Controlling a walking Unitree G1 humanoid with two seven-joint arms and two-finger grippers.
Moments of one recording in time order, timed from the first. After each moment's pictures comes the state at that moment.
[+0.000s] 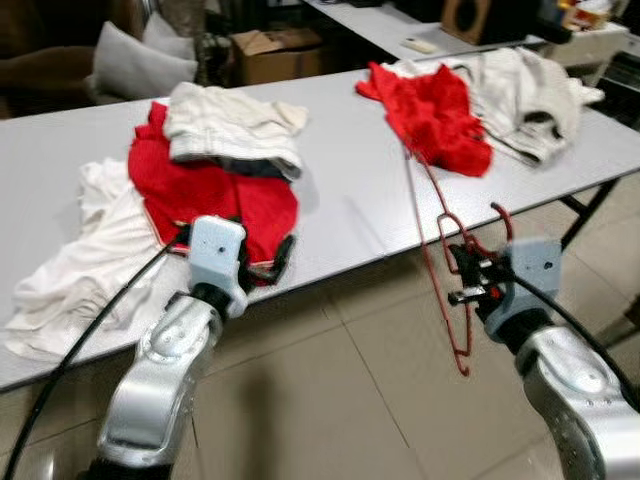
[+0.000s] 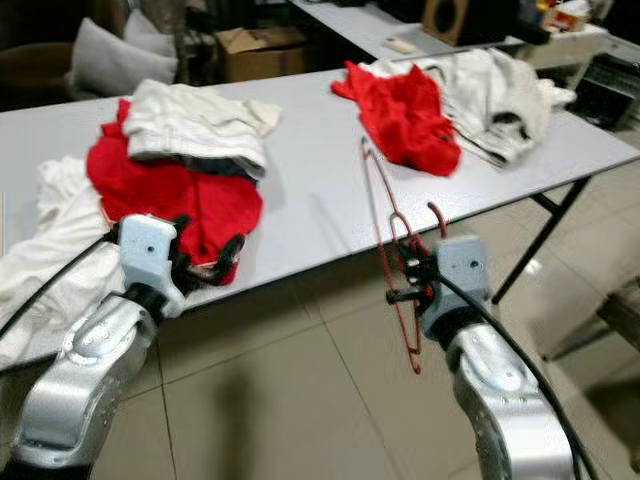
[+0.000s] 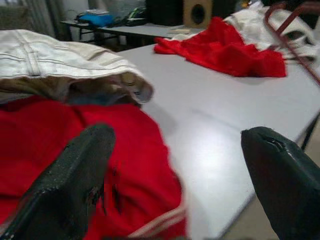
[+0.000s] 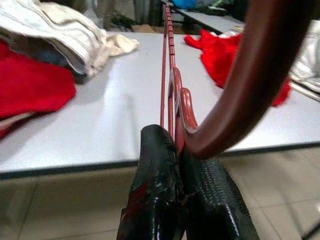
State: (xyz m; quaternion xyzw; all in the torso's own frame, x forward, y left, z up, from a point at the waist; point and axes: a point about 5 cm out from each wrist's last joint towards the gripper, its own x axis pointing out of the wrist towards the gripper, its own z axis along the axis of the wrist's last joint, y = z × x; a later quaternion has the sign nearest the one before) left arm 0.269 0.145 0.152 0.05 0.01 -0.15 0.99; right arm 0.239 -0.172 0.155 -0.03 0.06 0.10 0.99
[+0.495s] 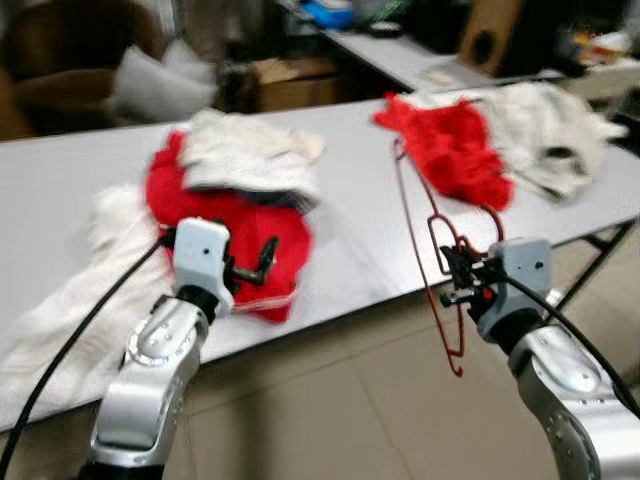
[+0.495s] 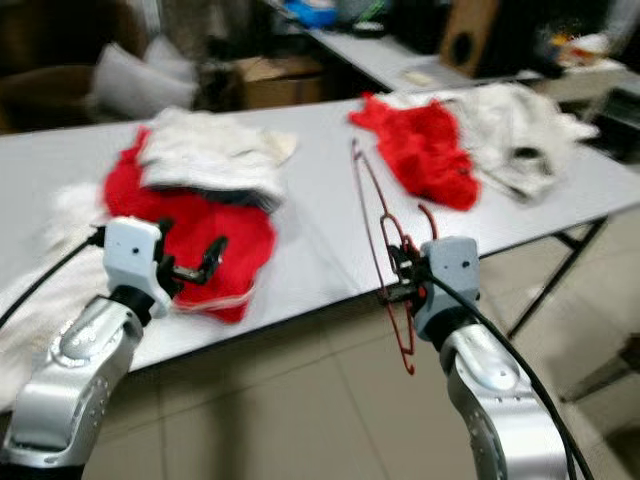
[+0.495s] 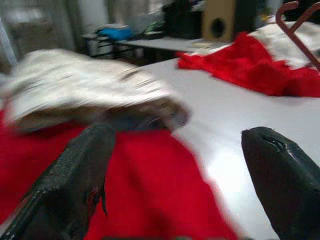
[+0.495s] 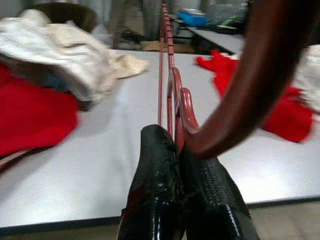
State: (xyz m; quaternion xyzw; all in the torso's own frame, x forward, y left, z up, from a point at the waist) left arm 0.270 0.147 0.151 0.05 0.01 -0.15 0.99; right arm 0.239 -0.172 0.154 -0.03 0.06 0.10 0.99
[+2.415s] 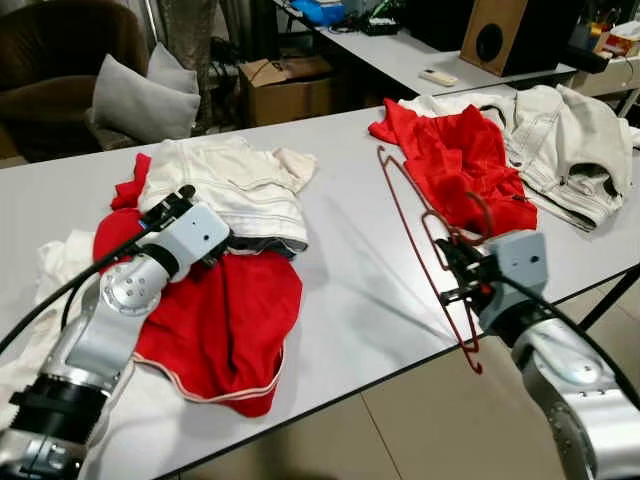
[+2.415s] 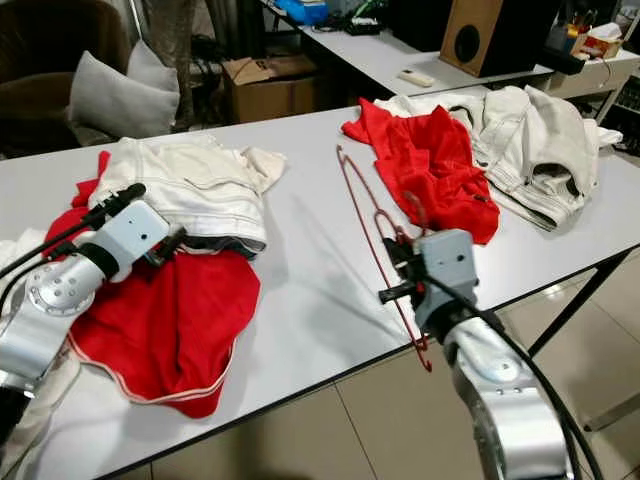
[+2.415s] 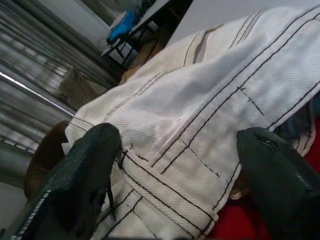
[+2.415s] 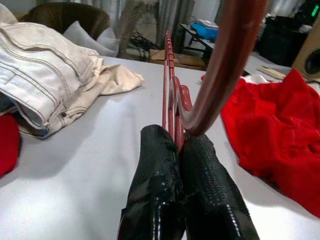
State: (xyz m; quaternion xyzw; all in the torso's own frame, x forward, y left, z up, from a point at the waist) left arm 0.318 0.214 0.157 0.42 0.03 -0.14 0.89; right arm 0.245 -0.168 0.158 -0.08 0.03 0.15 0.98
